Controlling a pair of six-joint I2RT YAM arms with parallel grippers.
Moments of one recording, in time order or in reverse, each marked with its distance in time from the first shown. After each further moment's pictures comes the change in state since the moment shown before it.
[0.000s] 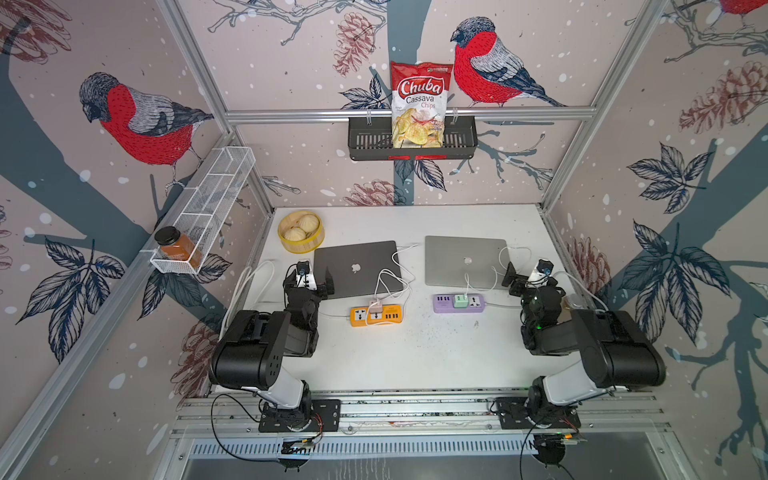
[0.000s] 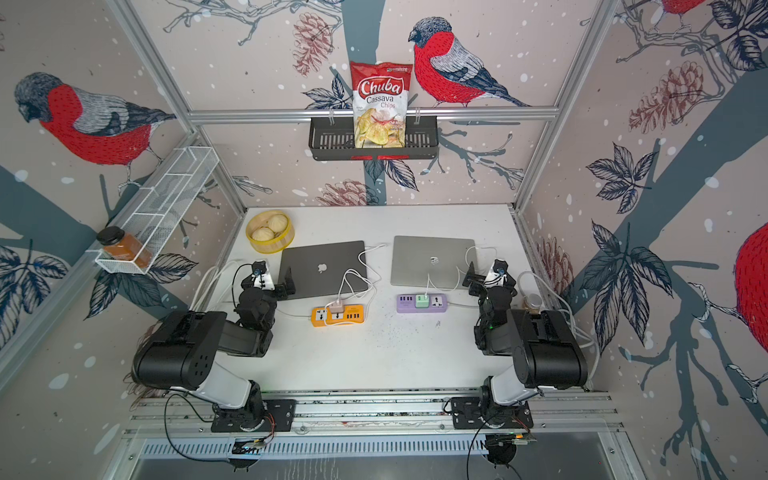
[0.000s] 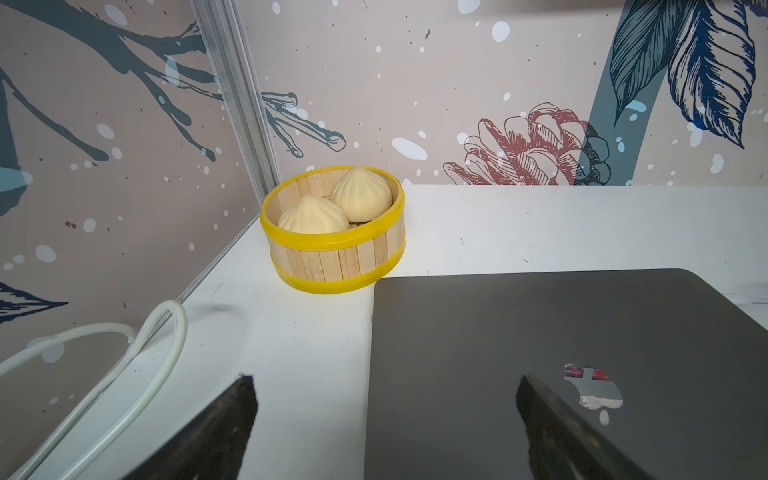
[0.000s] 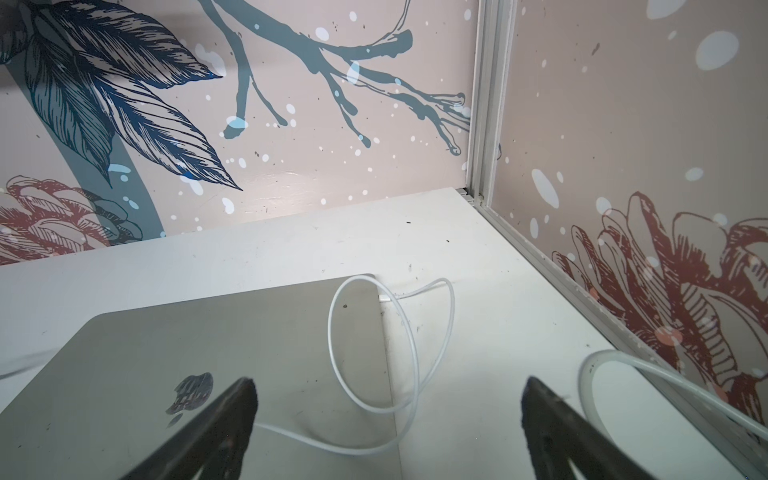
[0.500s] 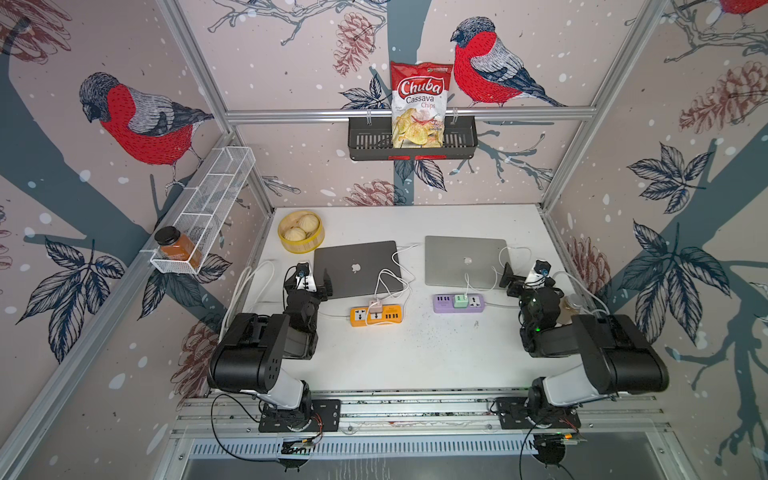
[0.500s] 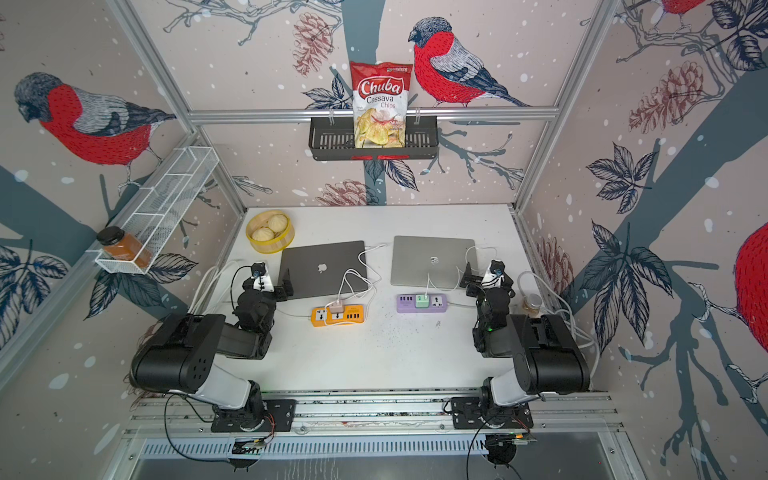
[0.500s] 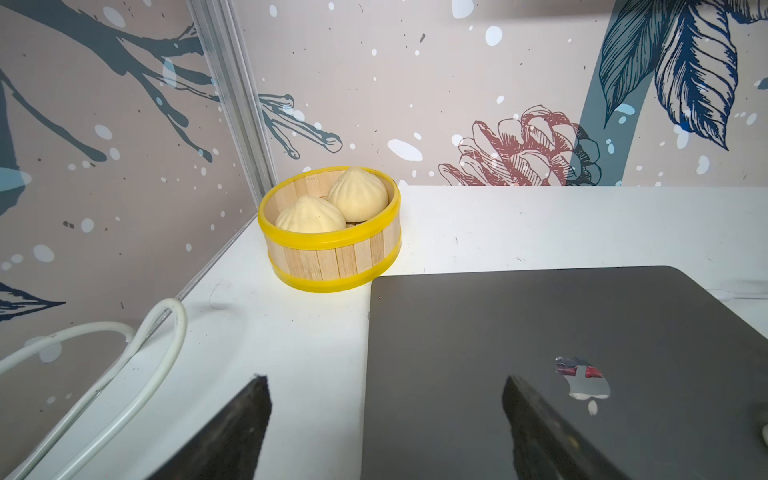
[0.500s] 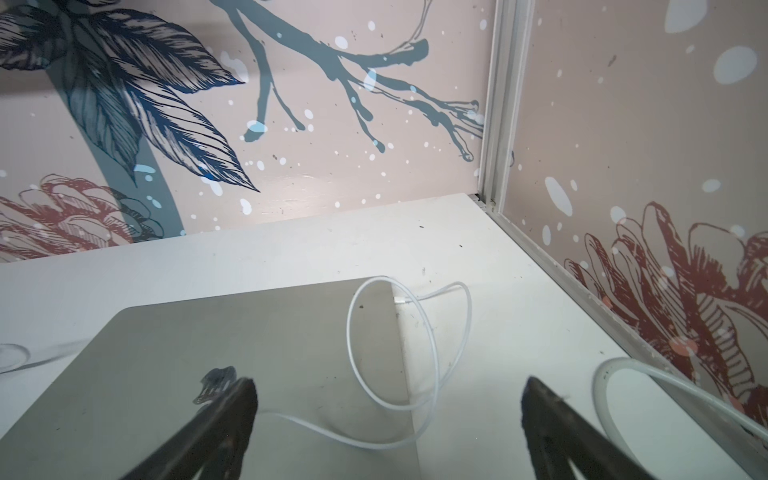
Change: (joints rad) left arm 0.002 -0.042 -0.032 0.008 0.010 -0.008; right arm 0.051 -0.063 -0.017 -0.014 0.013 -0.027
